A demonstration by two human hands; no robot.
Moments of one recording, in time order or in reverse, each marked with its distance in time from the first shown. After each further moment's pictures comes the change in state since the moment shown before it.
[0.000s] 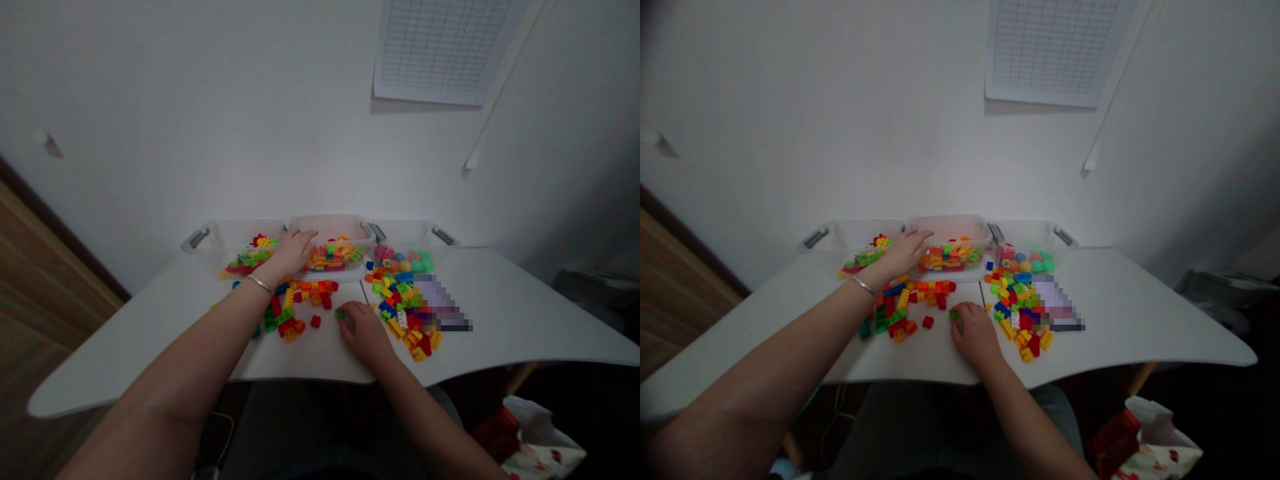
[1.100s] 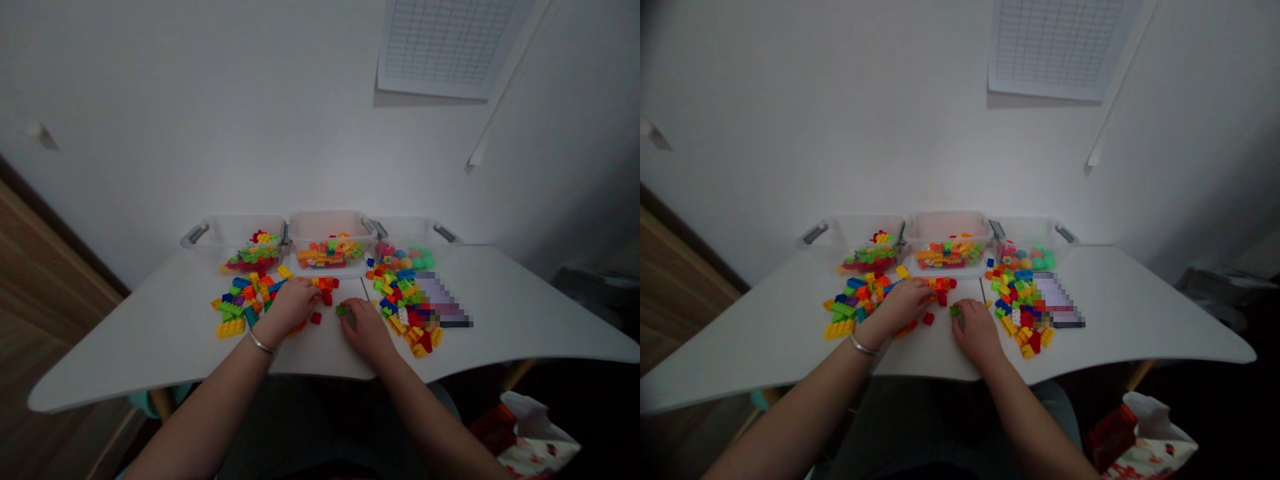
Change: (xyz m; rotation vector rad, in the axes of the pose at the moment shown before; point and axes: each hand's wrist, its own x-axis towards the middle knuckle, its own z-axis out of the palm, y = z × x) left_hand -0.091 0.043 0.029 0.048 -0.211 0.061; right_hand 0.000 0.006 0.005 -0.021 0.003 -0.012
